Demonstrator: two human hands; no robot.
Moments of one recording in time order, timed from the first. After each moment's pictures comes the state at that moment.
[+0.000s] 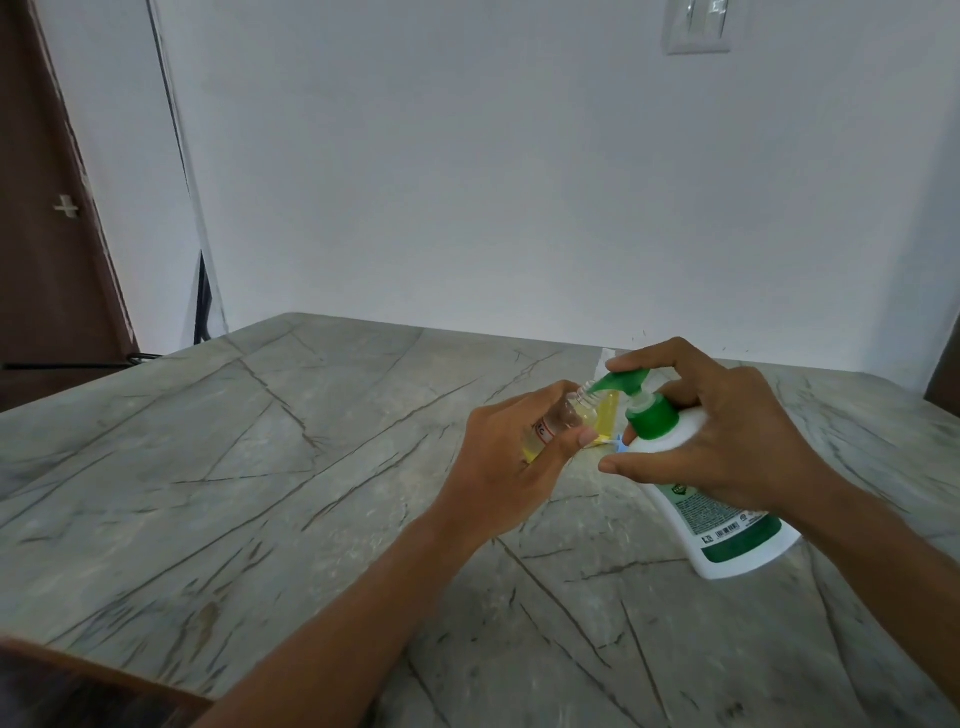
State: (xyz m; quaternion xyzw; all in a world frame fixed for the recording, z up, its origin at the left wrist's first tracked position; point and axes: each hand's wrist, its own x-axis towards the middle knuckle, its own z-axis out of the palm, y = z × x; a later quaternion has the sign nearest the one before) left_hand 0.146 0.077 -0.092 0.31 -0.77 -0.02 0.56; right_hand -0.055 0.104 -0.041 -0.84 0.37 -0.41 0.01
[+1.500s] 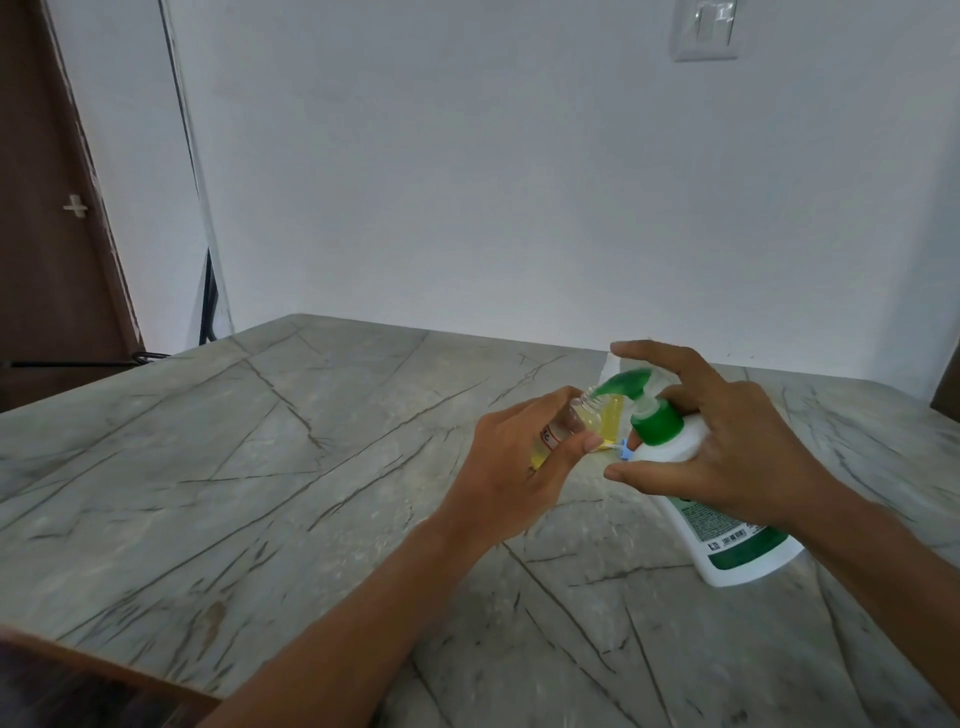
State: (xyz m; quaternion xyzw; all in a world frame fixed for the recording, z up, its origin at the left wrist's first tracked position) left_hand 0.145 0.079 -0.092 0.31 -0.77 -0.02 0.56; right_hand -0.051 0.108 -0.041 -0.85 0.35 -0.39 0.01
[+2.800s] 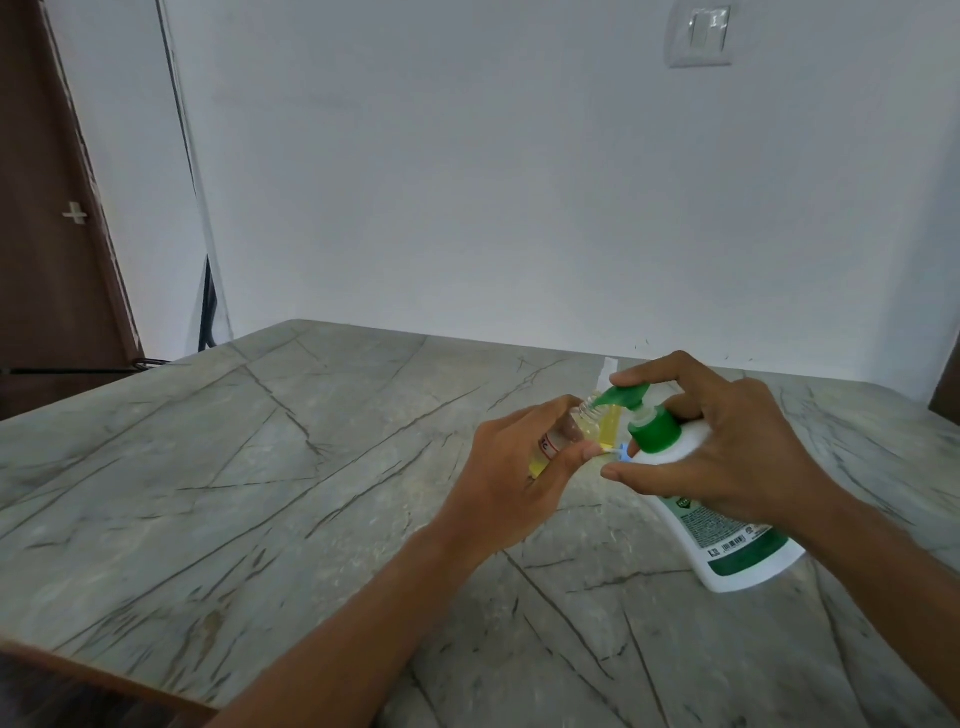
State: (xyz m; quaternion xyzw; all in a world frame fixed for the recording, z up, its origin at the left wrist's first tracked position) left_hand 0.144 0.080 -0.093 0.31 -0.78 -0.02 0.55; right_hand -0.054 0.105 -0.042 -0.84 0.35 -0.41 0.00
